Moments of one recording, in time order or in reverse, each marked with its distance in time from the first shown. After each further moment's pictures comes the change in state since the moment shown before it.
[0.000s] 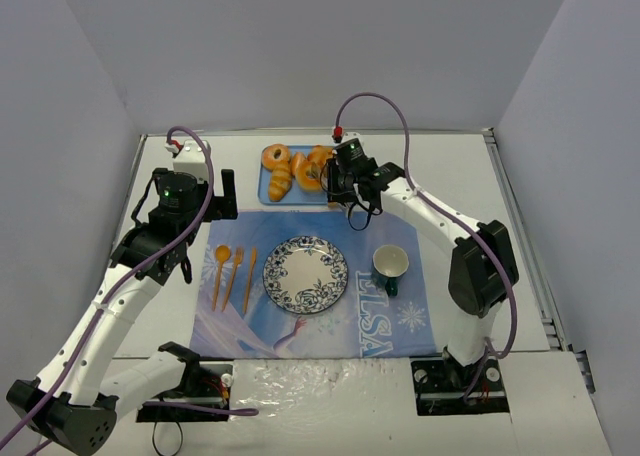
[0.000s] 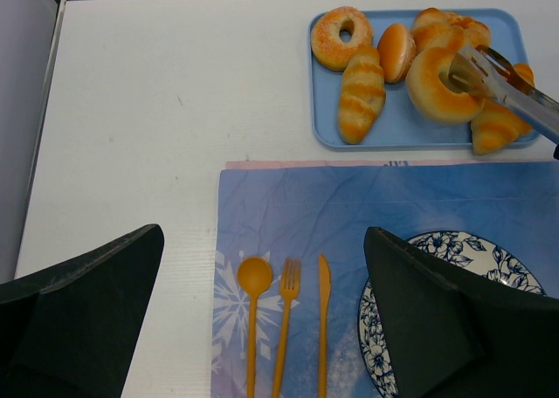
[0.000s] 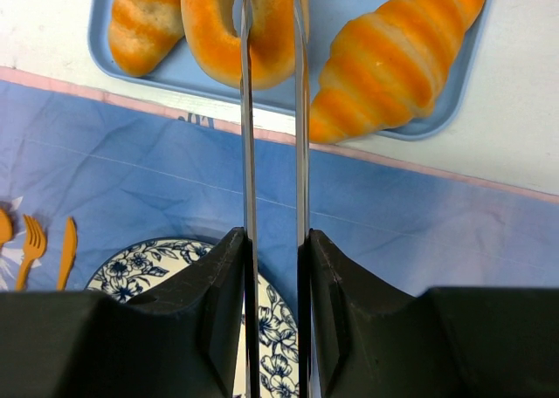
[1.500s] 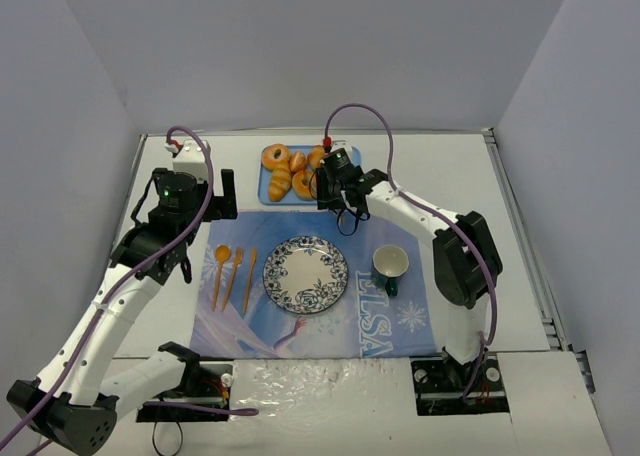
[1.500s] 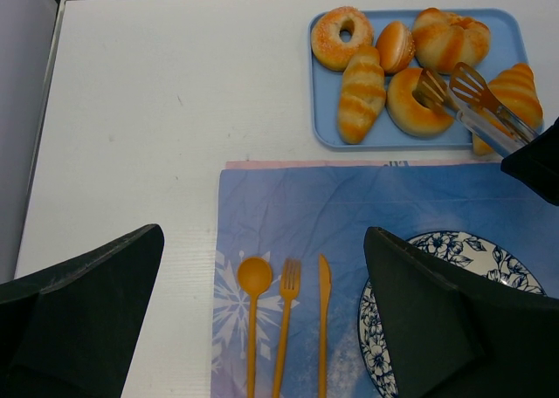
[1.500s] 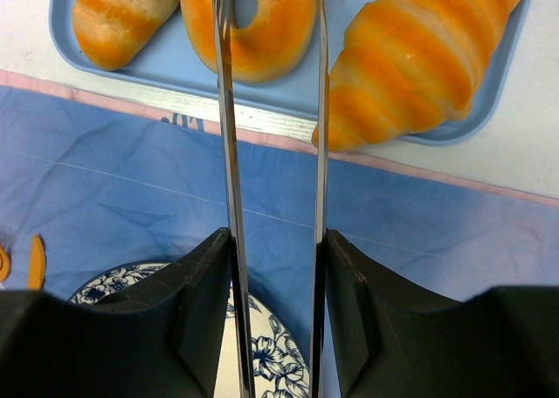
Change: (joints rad) left arm 0.001 0.000 0.000 0.000 0.003 0.000; right arm 0.031 0.090 -0.006 0.059 0.040 0.010
